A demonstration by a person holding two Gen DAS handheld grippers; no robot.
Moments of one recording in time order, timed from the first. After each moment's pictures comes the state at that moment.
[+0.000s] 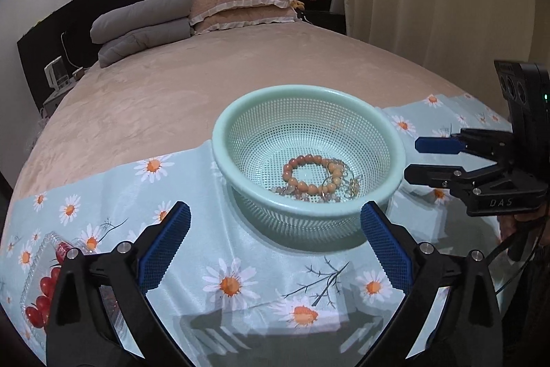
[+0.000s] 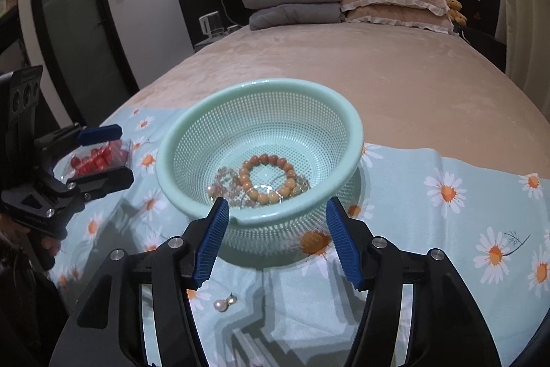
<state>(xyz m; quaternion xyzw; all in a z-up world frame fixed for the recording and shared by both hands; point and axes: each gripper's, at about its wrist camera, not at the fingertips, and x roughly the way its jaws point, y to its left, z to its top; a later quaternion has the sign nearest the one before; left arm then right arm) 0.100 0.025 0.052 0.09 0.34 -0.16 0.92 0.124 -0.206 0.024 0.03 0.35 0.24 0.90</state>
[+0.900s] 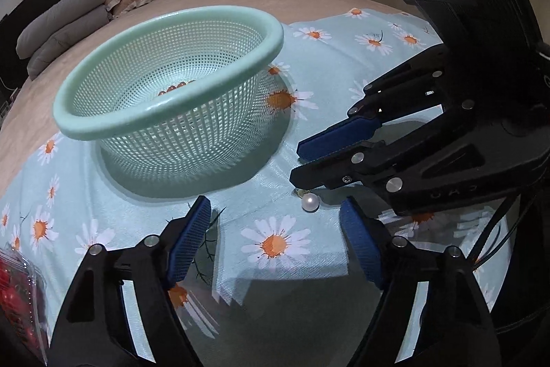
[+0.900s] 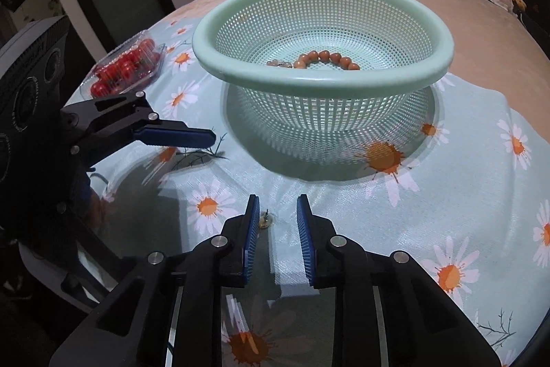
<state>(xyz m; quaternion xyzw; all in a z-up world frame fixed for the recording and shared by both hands) 0.076 -0.058 -0.029 0.15 0.40 -0.28 0.86 0.118 -0.171 -0.029 -0.03 0.45 0.34 0.82</state>
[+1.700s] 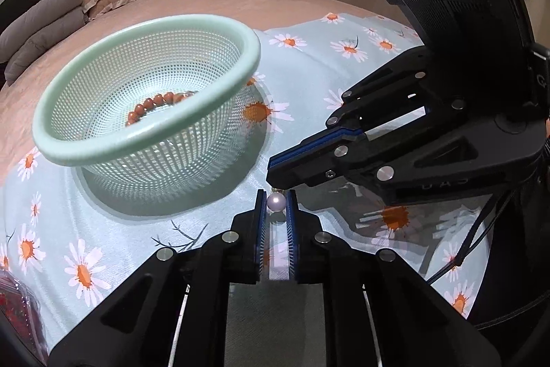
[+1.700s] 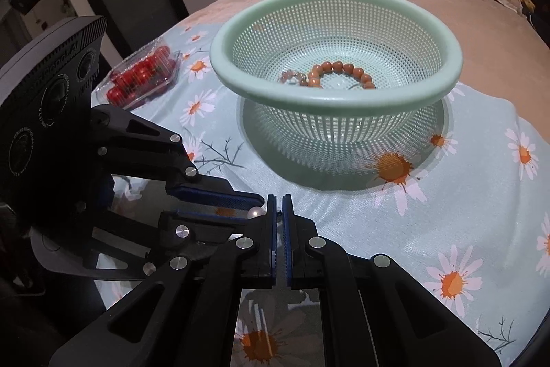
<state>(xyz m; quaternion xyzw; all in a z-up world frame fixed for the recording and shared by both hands) 0.078 -0.061 -0.016 0.14 0.40 -0.33 0.84 0.115 -0.176 -0.009 -0.01 0.43 0.37 0.83</state>
